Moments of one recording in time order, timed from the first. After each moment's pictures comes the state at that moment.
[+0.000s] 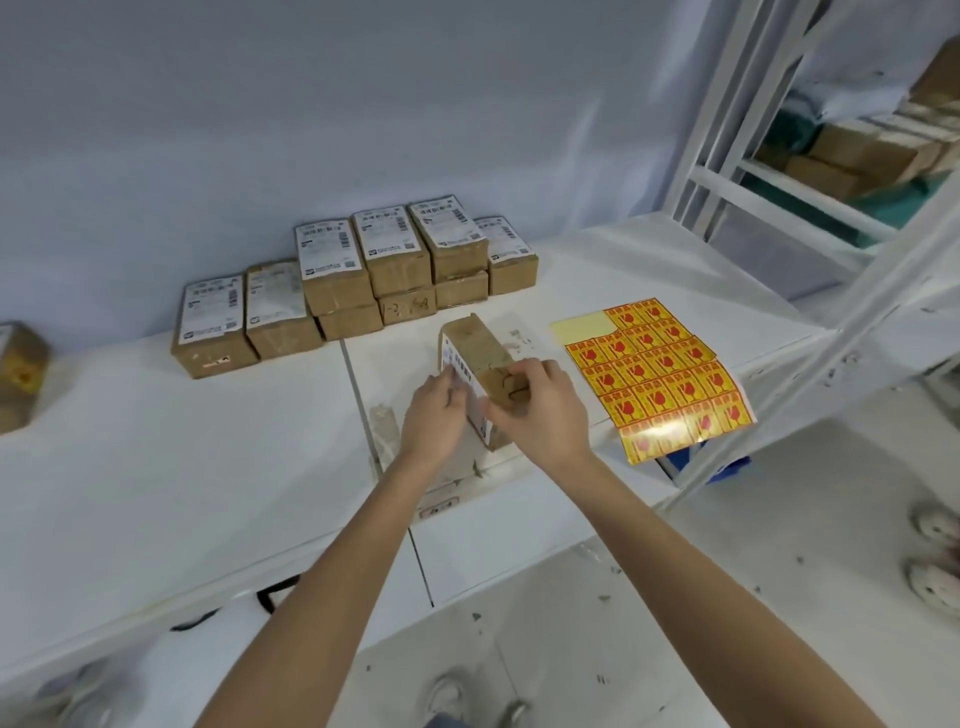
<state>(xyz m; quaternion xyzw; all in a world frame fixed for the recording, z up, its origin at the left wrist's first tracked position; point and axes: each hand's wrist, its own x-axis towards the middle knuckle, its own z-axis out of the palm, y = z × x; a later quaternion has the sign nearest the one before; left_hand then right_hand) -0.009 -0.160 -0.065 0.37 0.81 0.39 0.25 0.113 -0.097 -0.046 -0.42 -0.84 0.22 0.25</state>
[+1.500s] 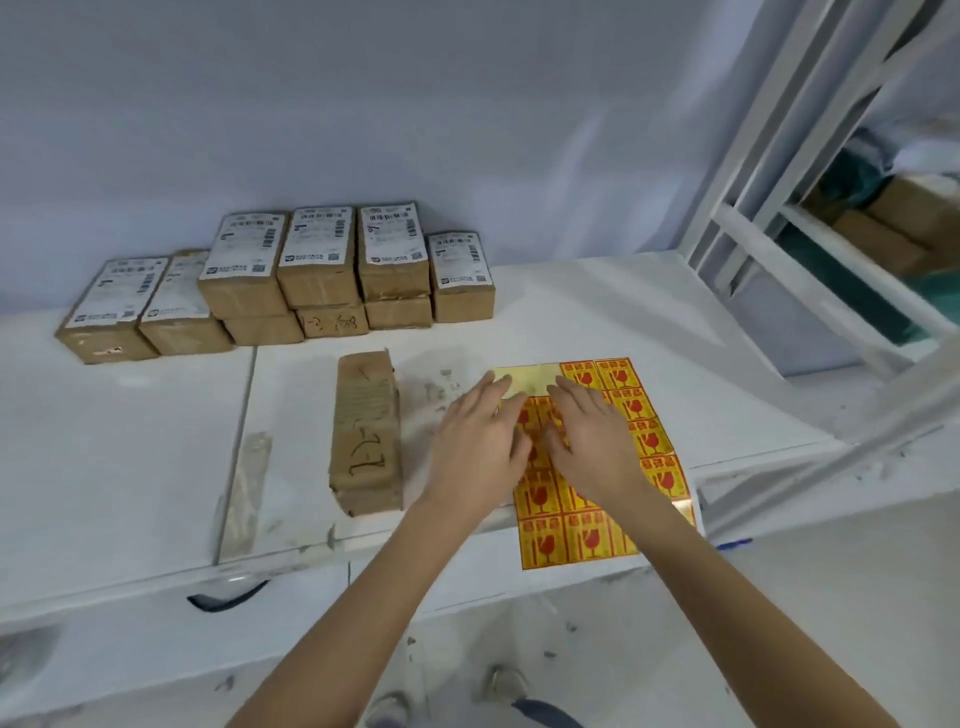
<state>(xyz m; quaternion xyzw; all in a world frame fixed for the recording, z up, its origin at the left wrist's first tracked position) 0.099 -0.031 -0.044 0.53 0.83 0.20 -0.03 0.194 0.092 -0.073 -0.28 -0.95 0.08 0.13</state>
